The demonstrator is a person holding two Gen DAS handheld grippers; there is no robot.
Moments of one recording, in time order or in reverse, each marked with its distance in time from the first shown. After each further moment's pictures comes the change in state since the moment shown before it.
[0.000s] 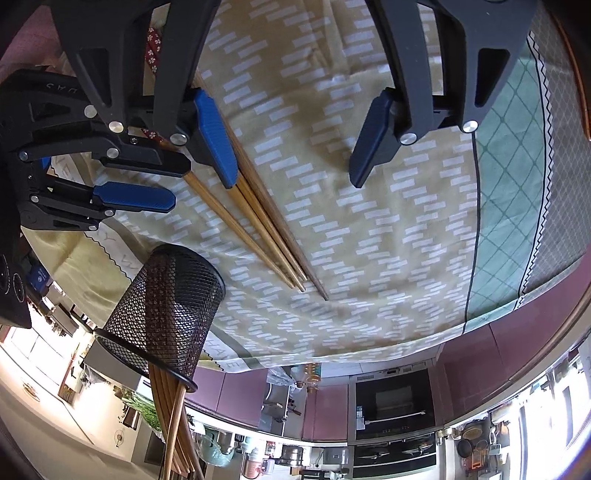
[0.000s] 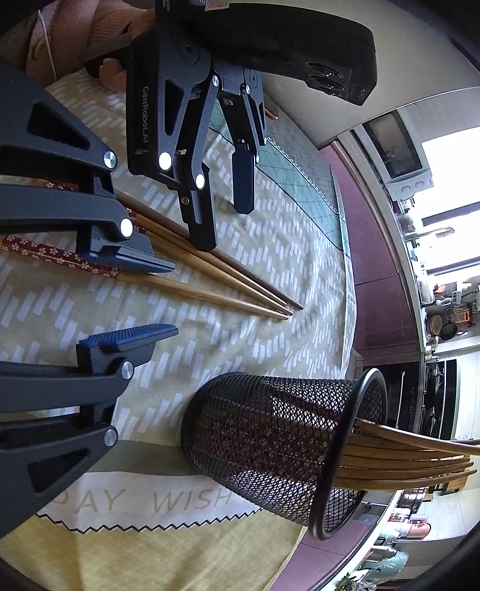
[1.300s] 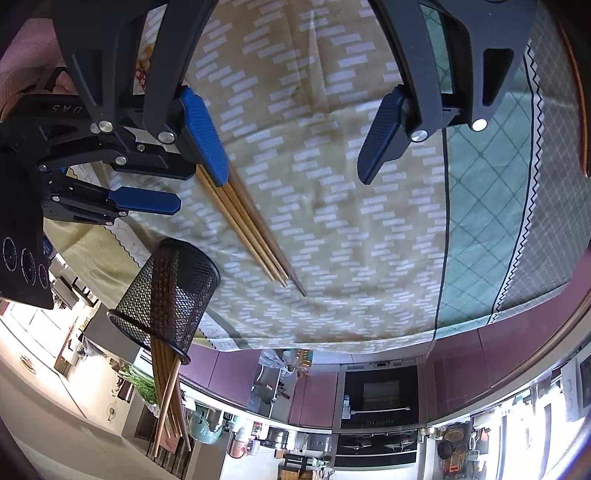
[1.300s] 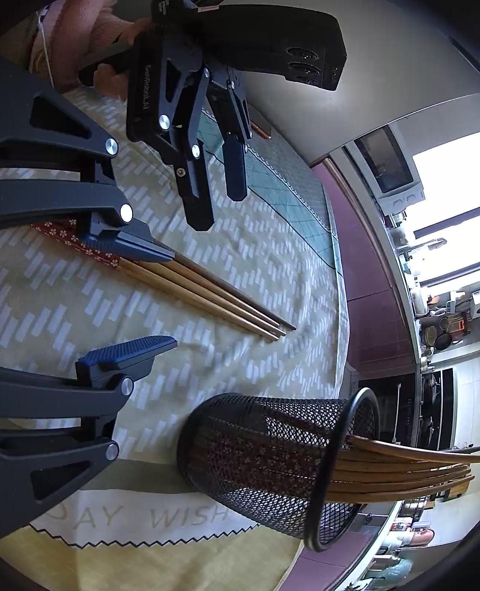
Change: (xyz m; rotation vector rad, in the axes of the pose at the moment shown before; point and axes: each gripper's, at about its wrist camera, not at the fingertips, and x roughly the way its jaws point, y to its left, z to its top) left arm -0.033 0.016 -0.023 -0.077 -0.071 -0.017; right arm -0.006 0.004 -0.002 0.012 -0.027 0.075
